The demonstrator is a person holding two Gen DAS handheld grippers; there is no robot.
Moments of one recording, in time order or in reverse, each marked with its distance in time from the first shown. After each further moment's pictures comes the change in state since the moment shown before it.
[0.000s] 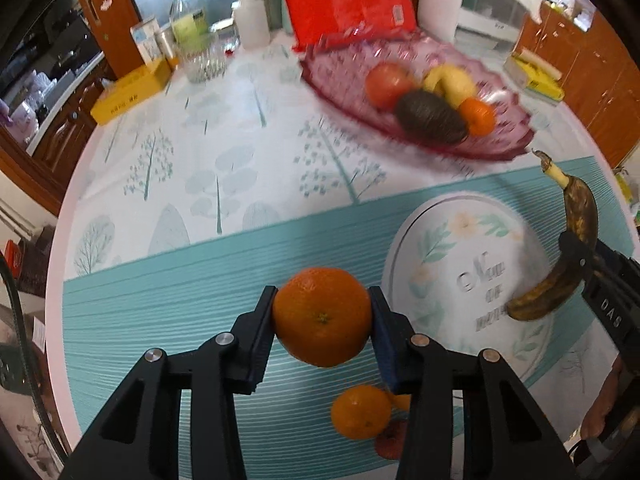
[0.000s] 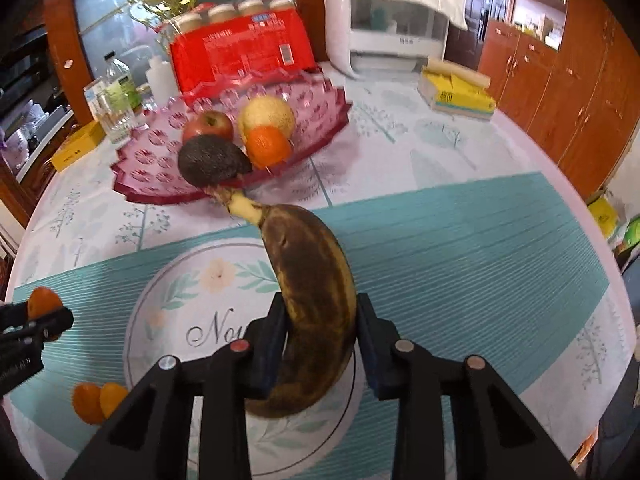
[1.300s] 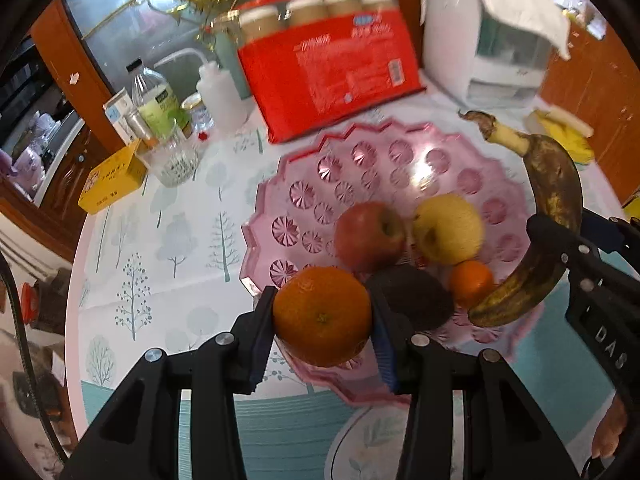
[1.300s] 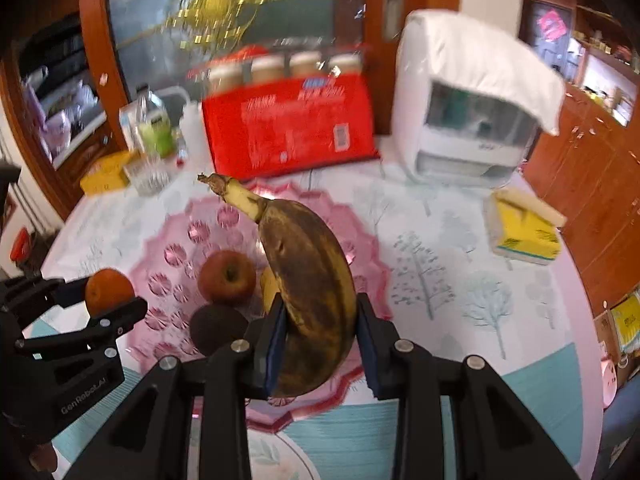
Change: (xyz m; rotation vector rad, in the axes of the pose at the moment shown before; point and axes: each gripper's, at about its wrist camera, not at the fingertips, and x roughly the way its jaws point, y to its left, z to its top) left arm 0.038 -0.061 0.170 0.009 -0.037 0.102; right arm 0.041 0.008 0.177 -0.217 -0.037 0.158
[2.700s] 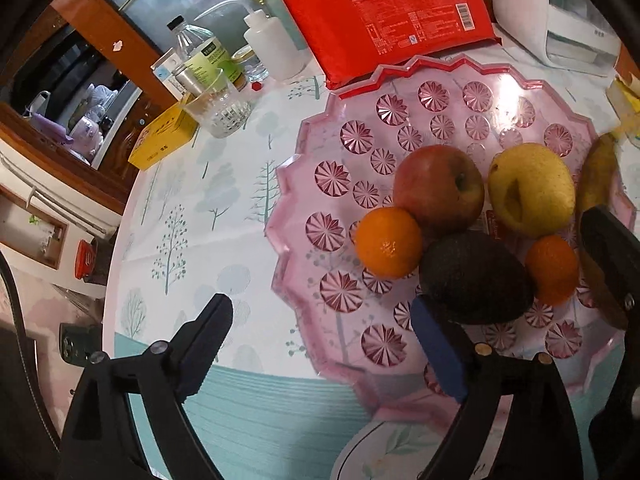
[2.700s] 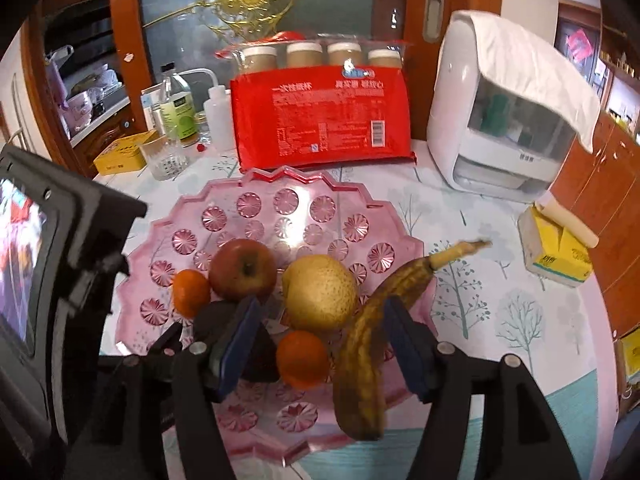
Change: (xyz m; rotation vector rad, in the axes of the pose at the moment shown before) left arm 0.037 -0.010 -0.014 -0.065 0.125 0.271; right arm 0.019 0.019 -0.007 -0.079 -0.042 0.055
